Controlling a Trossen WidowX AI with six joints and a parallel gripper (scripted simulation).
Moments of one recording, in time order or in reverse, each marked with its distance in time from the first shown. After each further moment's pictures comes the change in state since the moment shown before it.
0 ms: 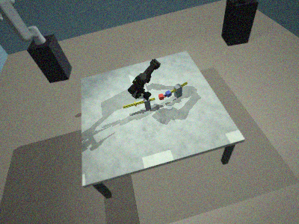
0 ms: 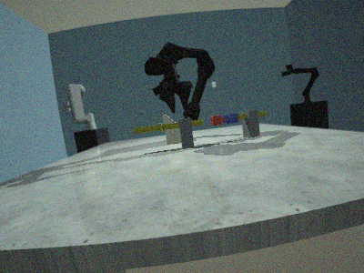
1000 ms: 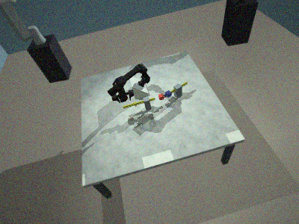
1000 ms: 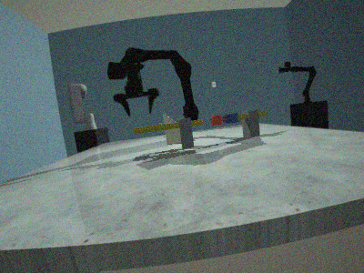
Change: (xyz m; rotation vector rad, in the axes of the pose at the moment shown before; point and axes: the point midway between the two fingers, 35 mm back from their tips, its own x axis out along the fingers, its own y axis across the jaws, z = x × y) arm -0.026 -0.097 0.132 -0.994 -0.045 -0.102
